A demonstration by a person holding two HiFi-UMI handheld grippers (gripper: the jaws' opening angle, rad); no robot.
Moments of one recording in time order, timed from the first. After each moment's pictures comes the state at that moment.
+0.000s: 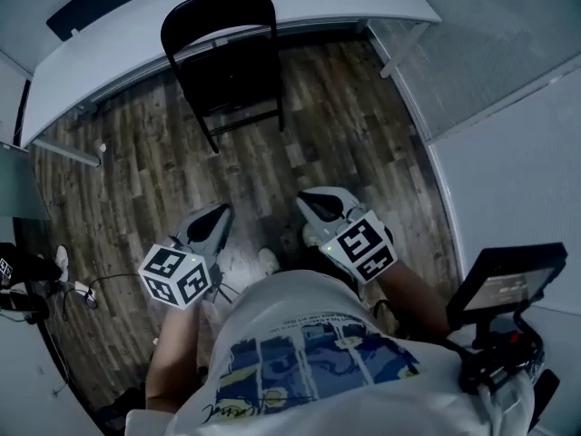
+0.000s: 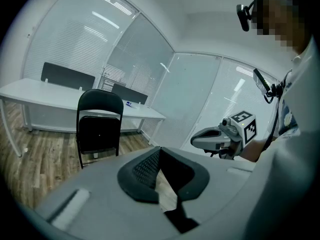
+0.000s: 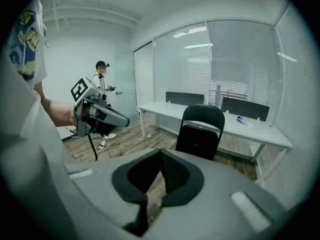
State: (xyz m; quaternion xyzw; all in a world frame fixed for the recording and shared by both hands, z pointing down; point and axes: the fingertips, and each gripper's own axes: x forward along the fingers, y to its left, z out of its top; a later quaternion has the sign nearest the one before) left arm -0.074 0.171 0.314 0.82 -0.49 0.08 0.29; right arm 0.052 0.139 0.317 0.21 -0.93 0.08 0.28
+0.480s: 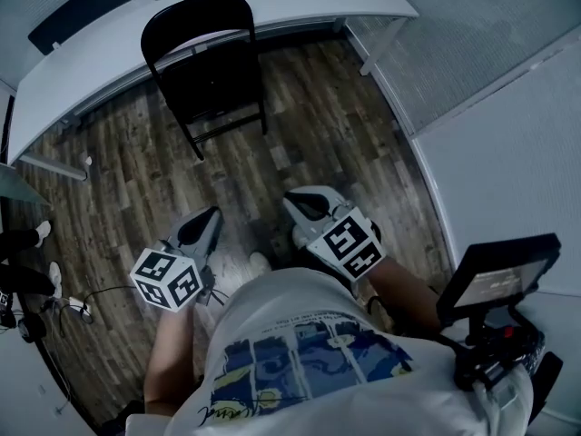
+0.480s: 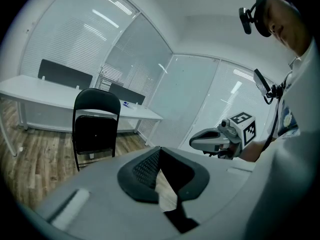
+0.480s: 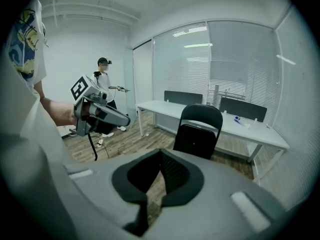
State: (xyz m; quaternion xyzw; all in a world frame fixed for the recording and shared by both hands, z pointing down) left arm -0.068 0.168 0.318 0.83 -0.48 0.07 0.29; right arm 0.054 0.141 0.320 0.22 -0.93 0.07 0.29
